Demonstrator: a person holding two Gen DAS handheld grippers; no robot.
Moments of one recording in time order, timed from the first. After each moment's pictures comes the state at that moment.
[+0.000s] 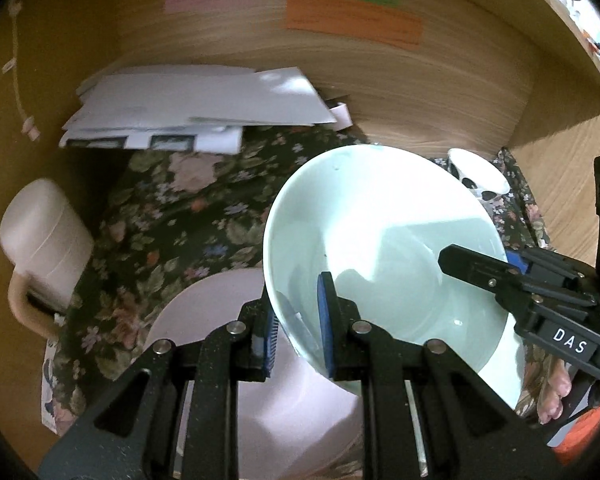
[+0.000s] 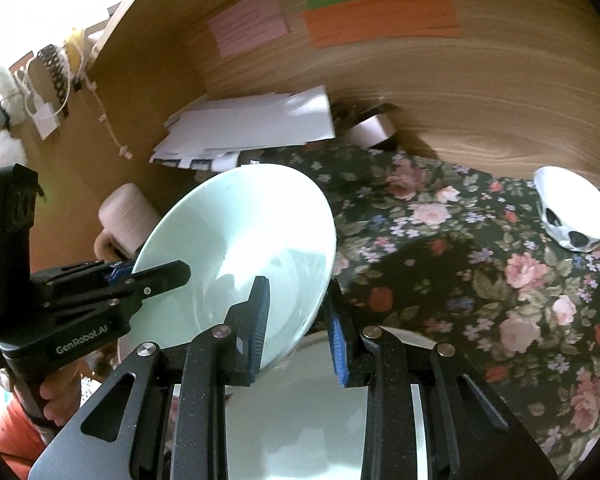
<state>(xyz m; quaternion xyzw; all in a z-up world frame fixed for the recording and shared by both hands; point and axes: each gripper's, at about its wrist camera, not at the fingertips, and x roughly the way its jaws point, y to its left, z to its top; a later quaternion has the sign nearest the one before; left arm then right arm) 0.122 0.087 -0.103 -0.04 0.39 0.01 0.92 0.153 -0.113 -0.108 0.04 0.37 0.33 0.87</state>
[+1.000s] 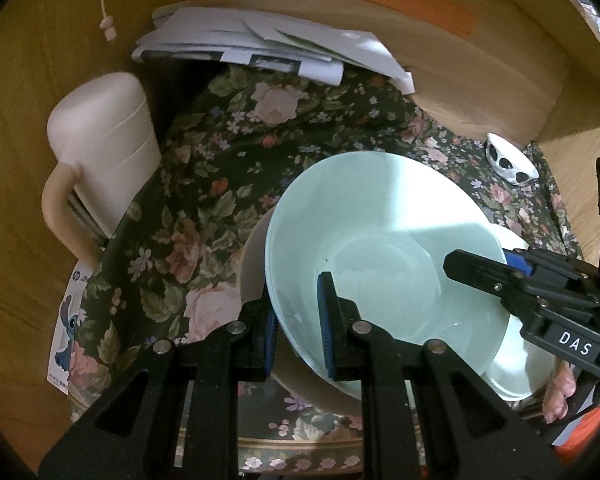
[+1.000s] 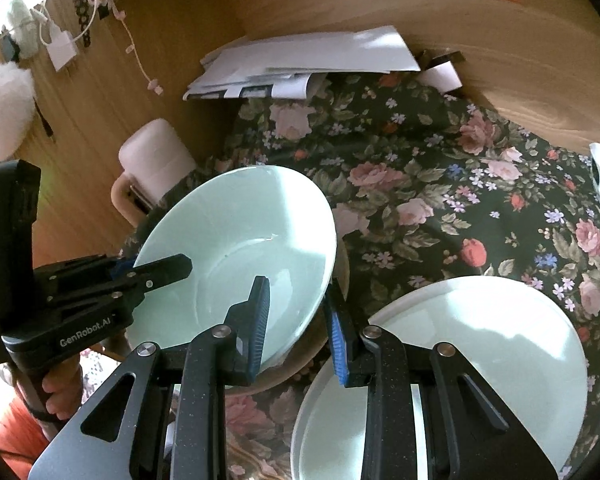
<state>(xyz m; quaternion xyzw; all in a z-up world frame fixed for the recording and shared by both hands) 0.078 0.152 -0.142 -0.08 0.42 0.04 0.90 0.125 -0.046 -0.141 0.02 0.41 0.37 0.84</state>
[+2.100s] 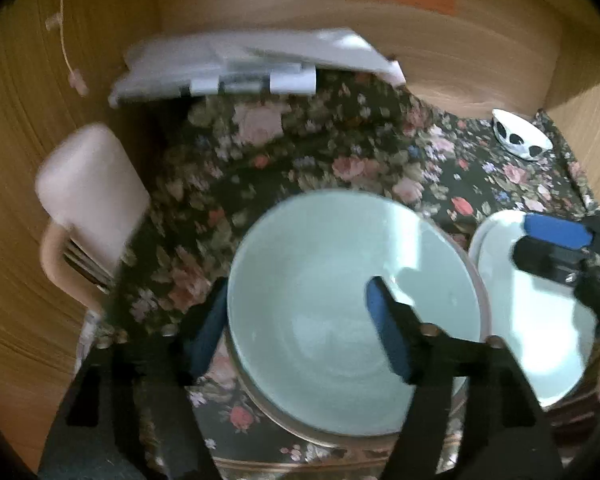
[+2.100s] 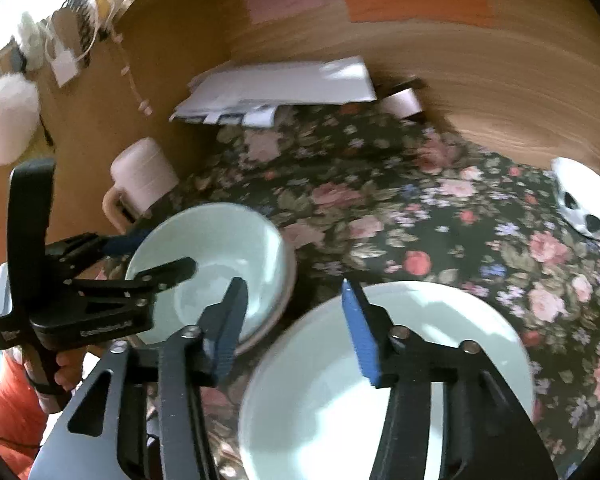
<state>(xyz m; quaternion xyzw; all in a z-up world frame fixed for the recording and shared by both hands) 0.093 0.119 -0.139 0.03 0.39 0.07 0.92 0.123 -0.097 -0.123 0.01 0.37 0.34 0.87</state>
